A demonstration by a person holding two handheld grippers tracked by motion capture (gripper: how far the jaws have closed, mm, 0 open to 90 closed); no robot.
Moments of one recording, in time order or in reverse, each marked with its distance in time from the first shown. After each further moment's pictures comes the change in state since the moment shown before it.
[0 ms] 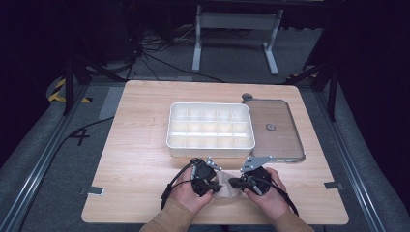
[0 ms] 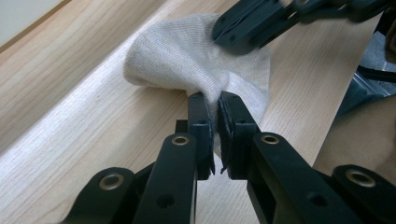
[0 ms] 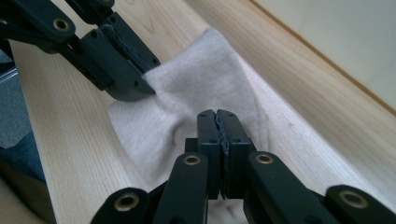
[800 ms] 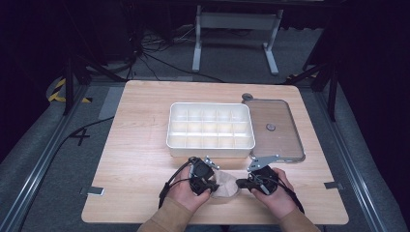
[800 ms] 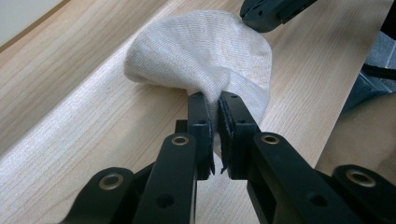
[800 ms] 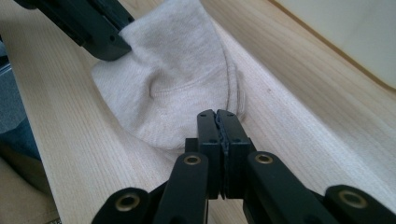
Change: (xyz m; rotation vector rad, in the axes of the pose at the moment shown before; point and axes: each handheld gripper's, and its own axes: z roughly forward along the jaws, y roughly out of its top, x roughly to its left) left arm 0.005 -0.001 -0.002 0.015 0.005 0.007; right arm -0.010 -0.011 -0.010 0.057 0.000 0.038
